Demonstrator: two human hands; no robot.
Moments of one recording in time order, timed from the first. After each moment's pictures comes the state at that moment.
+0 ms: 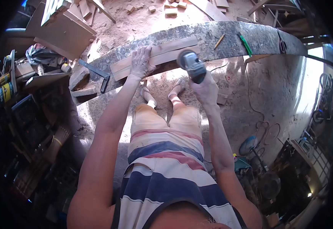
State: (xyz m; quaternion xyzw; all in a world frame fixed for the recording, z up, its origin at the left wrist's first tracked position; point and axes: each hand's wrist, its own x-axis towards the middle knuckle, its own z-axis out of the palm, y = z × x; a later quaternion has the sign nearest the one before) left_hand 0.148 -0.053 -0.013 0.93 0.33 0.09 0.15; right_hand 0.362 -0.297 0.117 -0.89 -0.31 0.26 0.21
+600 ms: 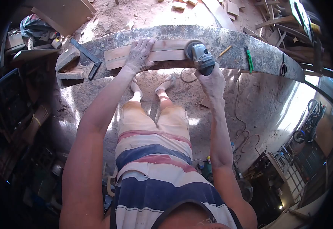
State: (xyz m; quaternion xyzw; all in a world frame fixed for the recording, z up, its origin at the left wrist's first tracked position) left_hand 0.145 -0.052 -0.011 0.93 0.32 0.07 0.15; right_hand 0.420 -0.247 0.113 -0.89 -0.37 0.25 0.12
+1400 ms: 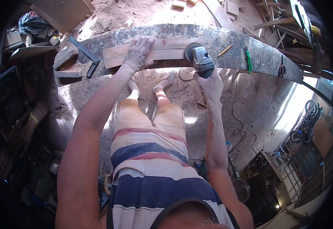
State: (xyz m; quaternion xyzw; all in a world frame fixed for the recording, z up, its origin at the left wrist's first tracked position) left_hand 0.145 -0.051 -0.011 0.93 0.32 0.09 0.17; right_hand 0.412 -0.256 0.113 -0.89 -0.33 0.27 0.14
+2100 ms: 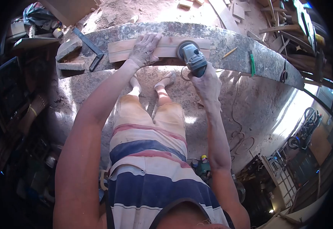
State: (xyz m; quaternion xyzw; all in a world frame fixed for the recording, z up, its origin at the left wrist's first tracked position) left_hand 0.144 -0.054 -0.010 0.93 0.32 0.06 0.16; right_hand 0.385 -0.236 0.131 -0.86 -0.43 0.26 0.11
